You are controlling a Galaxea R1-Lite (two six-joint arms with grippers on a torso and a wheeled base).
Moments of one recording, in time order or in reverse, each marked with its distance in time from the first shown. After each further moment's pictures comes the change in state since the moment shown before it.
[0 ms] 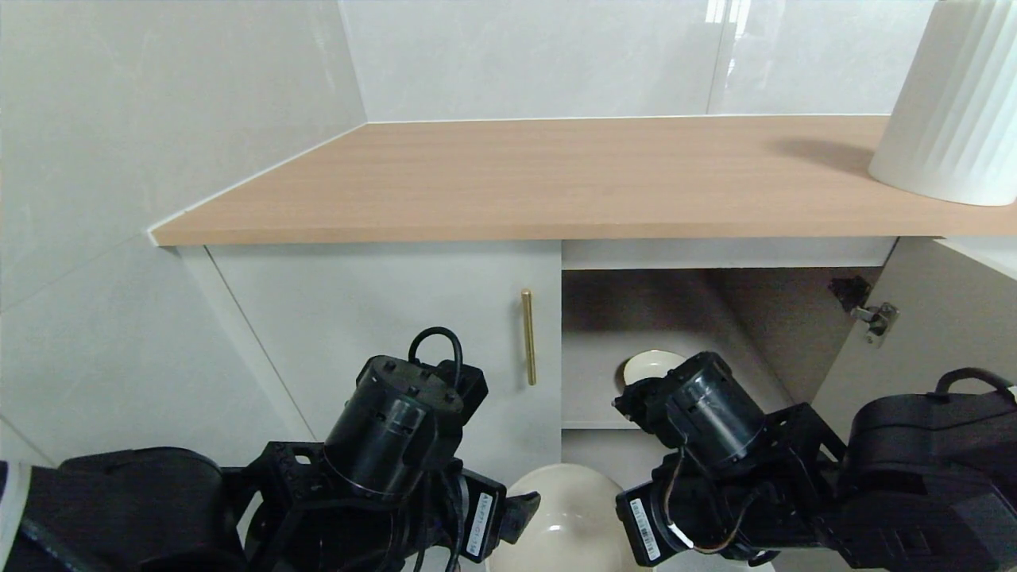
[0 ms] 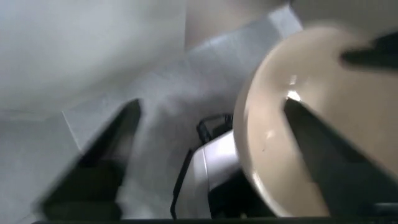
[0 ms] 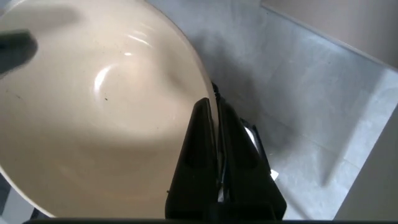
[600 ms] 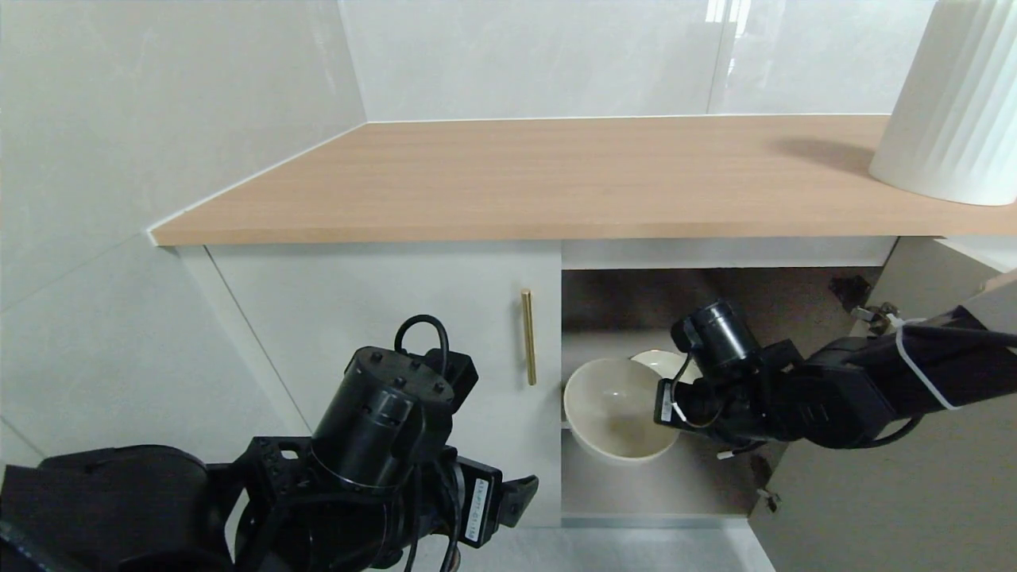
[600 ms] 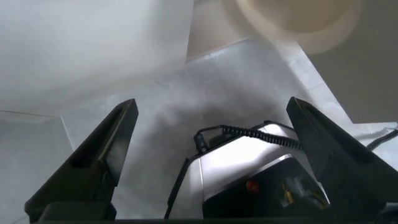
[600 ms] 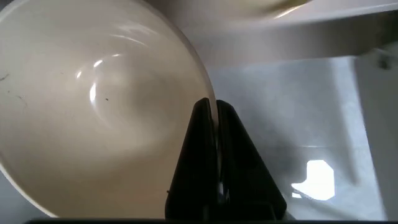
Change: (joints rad) left arm 0.005 -0.020 -0.001 -0.013 0.020 -0.036; right arm -0.307 0.179 -0.147 -0.088 -0.186 0.276
